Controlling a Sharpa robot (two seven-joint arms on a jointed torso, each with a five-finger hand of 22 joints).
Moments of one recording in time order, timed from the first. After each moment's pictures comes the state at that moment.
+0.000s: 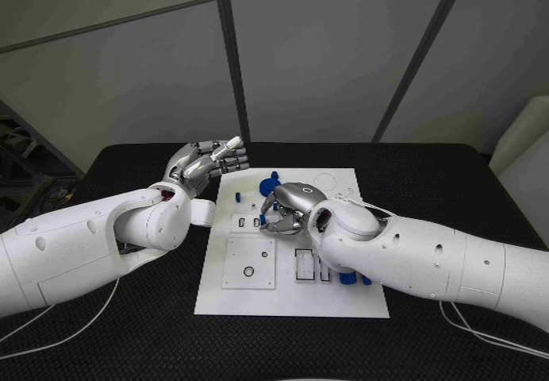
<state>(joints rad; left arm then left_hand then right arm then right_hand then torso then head) 1.16 -0.92 0.04 1.57 0.05 -0.37 0.46 1.36 0.06 -0.18 0.05 0.24 0.82 0.21 0.16 0.07 0.85 0.21 0.20 0.06 0.85 0.19 0.07 0.06 0.19 0.67 0.29 0.30 0.10 1.16 -0.45 -0.04 1.41 -1.59 -0.34 -0.30 1.25 -0.12 0.19 0.12 0.07 0.96 0.12 0.07 0.12 1.44 0.04 1.34 1.31 1.46 -0.04 1.48 1.31 0.02 1.47 0.06 1.57 1.31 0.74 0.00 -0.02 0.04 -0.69</state>
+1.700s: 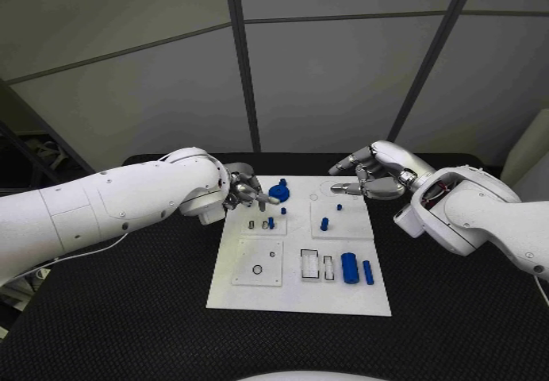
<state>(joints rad) 1.32 -0.69 -0.08 1.35 -0.93 0.04 -0.47 1.26 0.11 -0.35 0.28 0.06 1.08 0.03 0.36 0.60 1.43 -0.04 0.99 1.09 1.47 -0.10 1.46 1.31 0.11 1.34 0.02 1.34 1.10 1.23 -0.90 0.04 1.66 -1.05 -0.34 0.02 1.34 -0.13 0.20 0.13 0.12 0.97 0.12 0.07 0.14 1.37 0.04 1.20 1.28 1.46 -0.04 1.38 1.26 0.02 1.47 0.07 1.53 1.31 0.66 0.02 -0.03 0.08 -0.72</state>
